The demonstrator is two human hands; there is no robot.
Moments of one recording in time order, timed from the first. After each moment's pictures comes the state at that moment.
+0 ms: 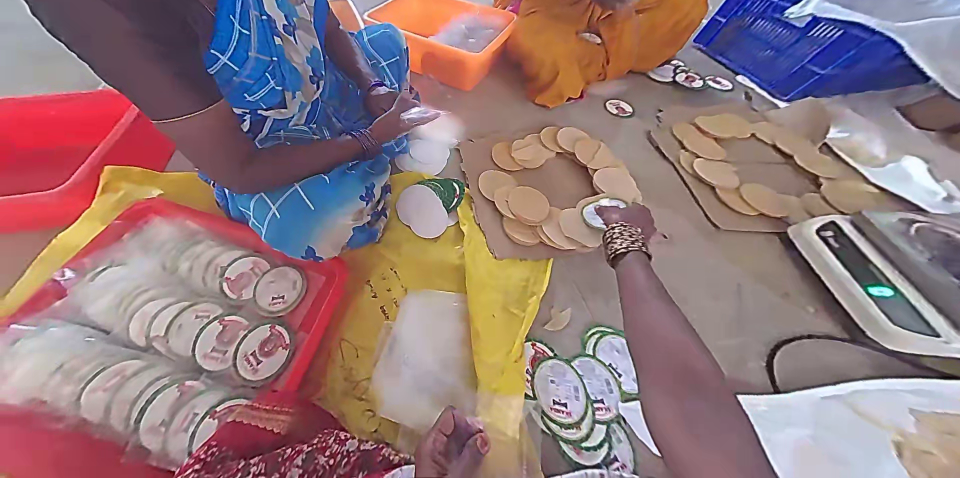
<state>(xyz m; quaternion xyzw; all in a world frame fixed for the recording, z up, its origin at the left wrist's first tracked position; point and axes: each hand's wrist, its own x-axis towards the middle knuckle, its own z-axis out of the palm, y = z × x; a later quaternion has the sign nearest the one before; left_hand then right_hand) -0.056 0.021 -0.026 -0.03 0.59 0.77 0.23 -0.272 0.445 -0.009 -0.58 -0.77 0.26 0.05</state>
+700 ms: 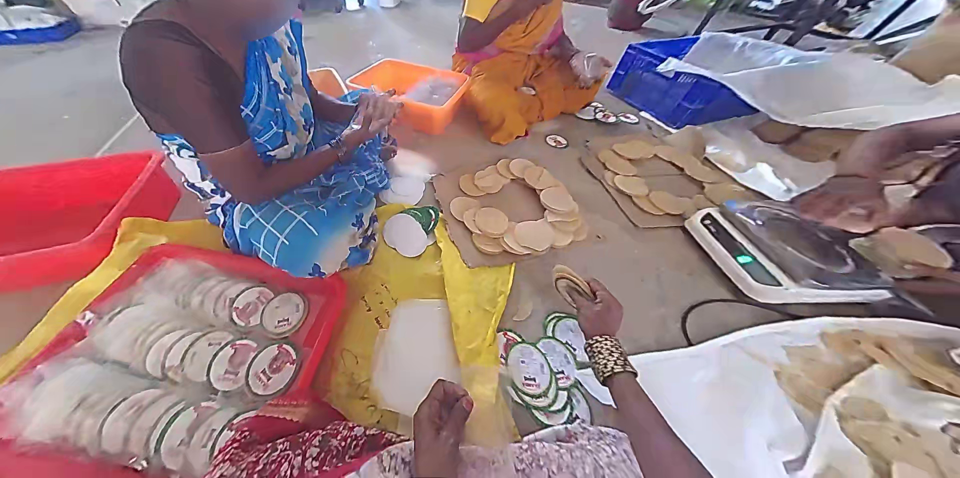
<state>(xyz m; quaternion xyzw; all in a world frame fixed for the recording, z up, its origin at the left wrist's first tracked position) -0.057 0.023 -0.026 0.02 0.64 0.74 0.20 -0.084 0.365 -0.025 -0.40 -0.83 0.30 0.22</state>
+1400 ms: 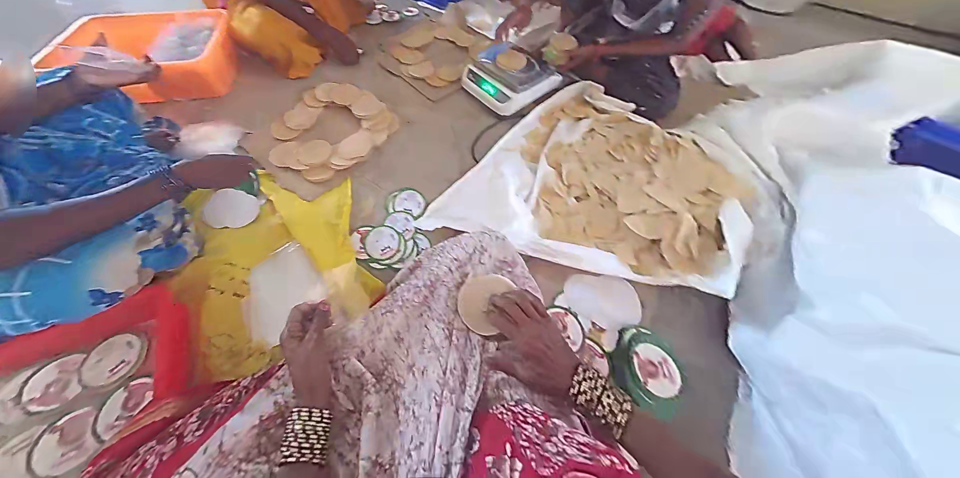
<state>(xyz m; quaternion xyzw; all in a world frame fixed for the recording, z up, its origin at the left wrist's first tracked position) -0.028 0.013 -0.020 0.12 0.71 0.68 0.13 0.278 0.199 0.013 -0.16 -0.97 0.11 0.16</state>
